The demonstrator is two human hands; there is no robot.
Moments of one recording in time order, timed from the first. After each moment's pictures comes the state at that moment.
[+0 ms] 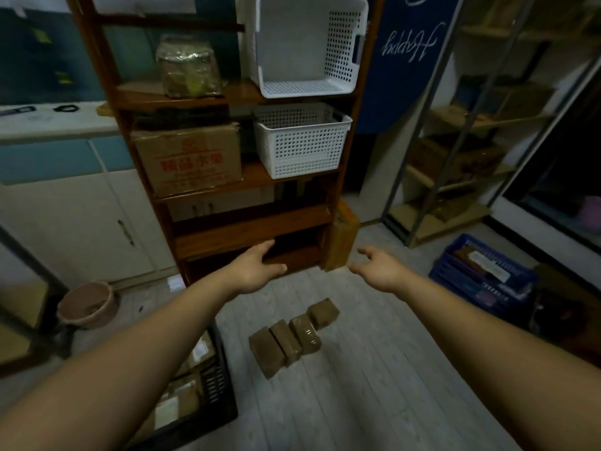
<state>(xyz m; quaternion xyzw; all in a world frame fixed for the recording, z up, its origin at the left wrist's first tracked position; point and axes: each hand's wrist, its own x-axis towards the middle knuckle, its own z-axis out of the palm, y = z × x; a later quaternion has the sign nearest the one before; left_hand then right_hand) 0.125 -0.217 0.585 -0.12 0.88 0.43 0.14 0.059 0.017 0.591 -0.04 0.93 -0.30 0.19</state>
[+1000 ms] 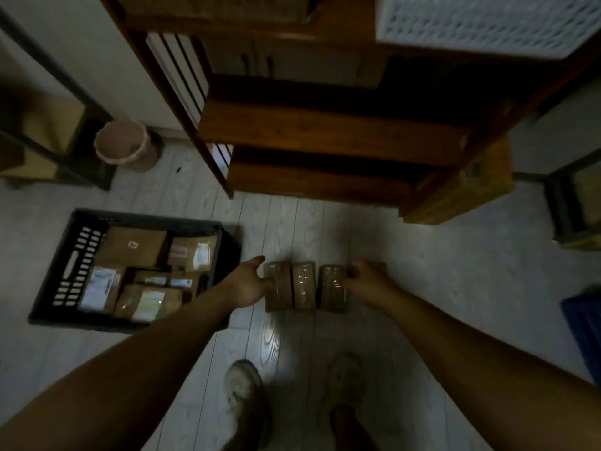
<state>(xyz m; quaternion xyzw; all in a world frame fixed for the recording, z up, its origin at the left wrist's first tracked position) -0.065 -0.251 0.263 -0.46 0.71 0.48 0.24 -0.223 -0.090 0.247 -0.16 0.84 -0.17 0.49</state>
